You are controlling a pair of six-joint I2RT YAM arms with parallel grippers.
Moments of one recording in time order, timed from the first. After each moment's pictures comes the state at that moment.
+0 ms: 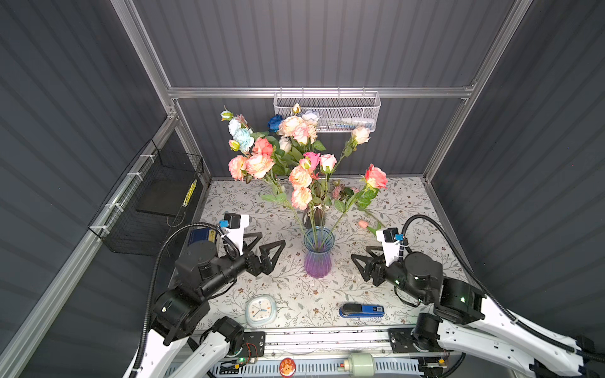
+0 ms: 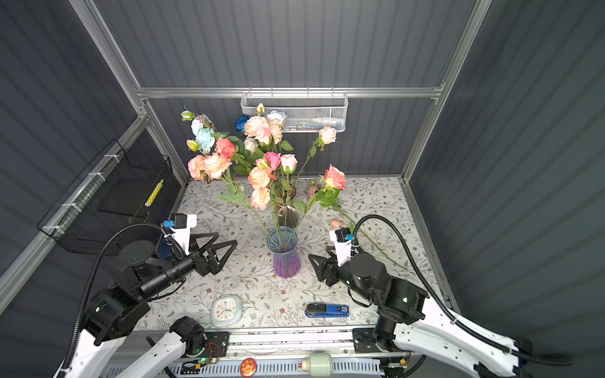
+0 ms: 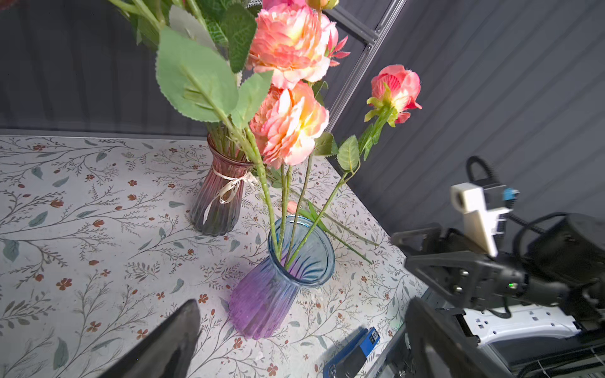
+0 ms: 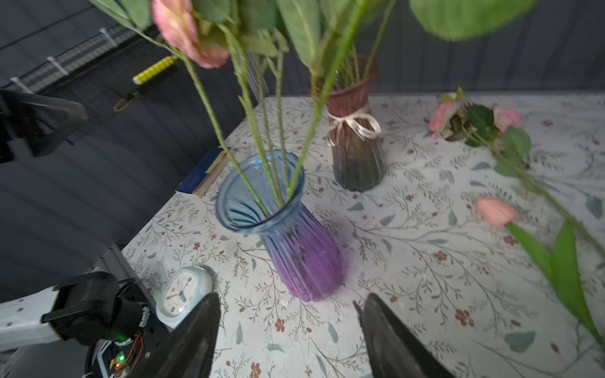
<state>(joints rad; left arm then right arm) -0.55 0.56 0.97 -0.62 0.25 -0.41 0.96 0.66 0.67 -0.40 0.23 0.49</state>
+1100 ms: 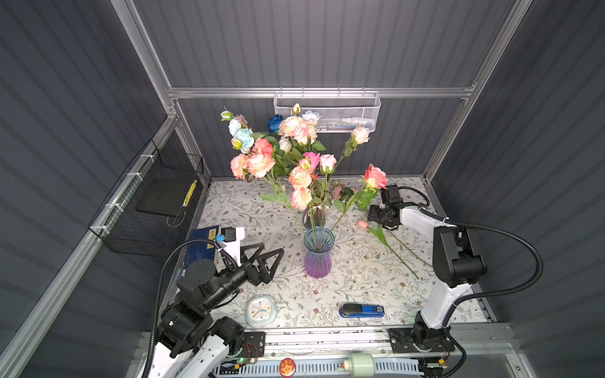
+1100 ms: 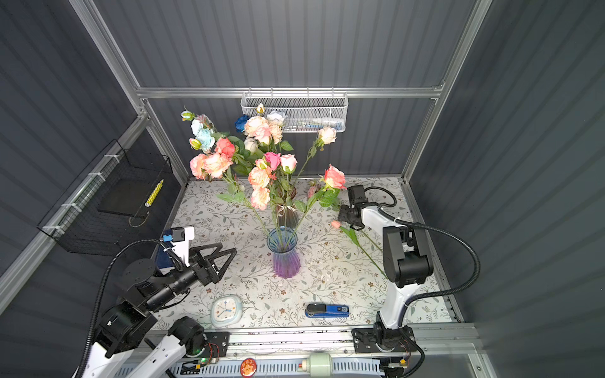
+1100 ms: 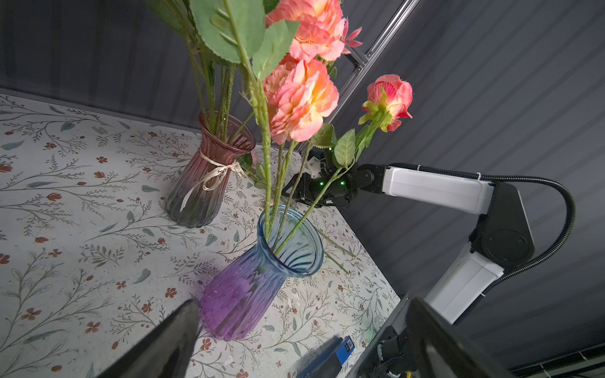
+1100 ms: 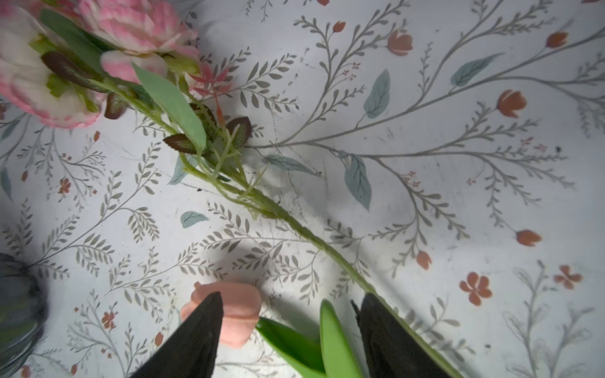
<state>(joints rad) -0.55 0.40 0.77 -0.50 0.27 -0.56 0.17 1.89 1.29 -0.42 0.05 0.38</state>
